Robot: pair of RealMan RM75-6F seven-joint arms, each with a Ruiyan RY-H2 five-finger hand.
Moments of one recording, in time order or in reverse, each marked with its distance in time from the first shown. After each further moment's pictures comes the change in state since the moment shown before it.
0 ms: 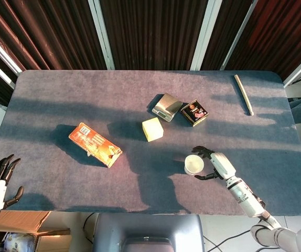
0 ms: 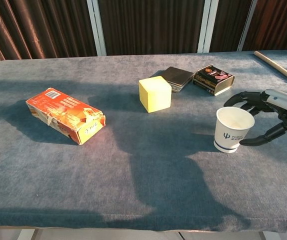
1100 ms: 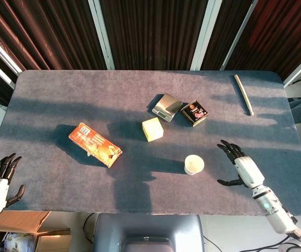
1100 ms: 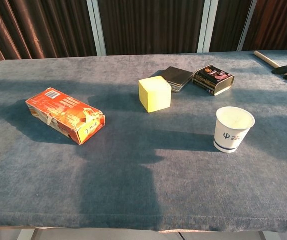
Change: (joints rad) left arm -0.007 -0.020 -0.006 0.008 -0.005 0.009 0.039; right arm -0.128 0.303 0.016 -0.361 -0.016 0.051 -0.245
